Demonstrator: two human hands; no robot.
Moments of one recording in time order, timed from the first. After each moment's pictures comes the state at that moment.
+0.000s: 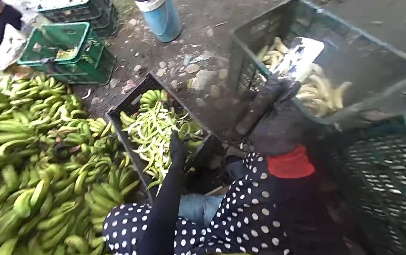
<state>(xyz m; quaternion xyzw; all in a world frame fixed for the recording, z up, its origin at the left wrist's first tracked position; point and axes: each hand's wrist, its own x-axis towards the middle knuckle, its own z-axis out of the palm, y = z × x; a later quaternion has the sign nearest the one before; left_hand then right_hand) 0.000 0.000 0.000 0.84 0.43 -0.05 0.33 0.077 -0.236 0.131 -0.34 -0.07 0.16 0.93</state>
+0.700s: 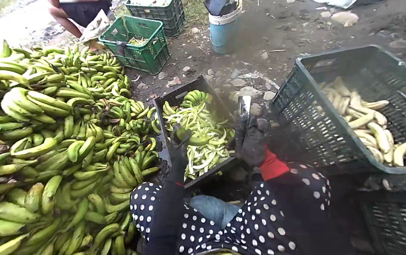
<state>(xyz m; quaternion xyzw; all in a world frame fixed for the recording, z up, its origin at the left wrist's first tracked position) -0.095 0.086 0.043 0.58 0.34 0.34 0.65 0.034 -0.109 0.090 -0.60 -0.11 0.36 0.70</state>
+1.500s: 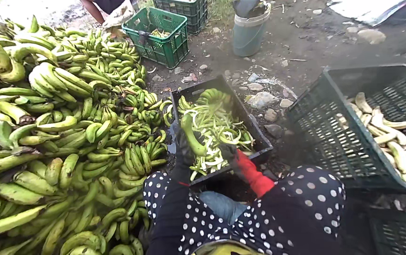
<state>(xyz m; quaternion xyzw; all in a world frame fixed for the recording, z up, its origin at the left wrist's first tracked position) -0.144 0.101 0.078 0.51 0.32 0.34 0.72 -0.034 -0.068 0.064 -0.78 -0.33 0.37 0.39</state>
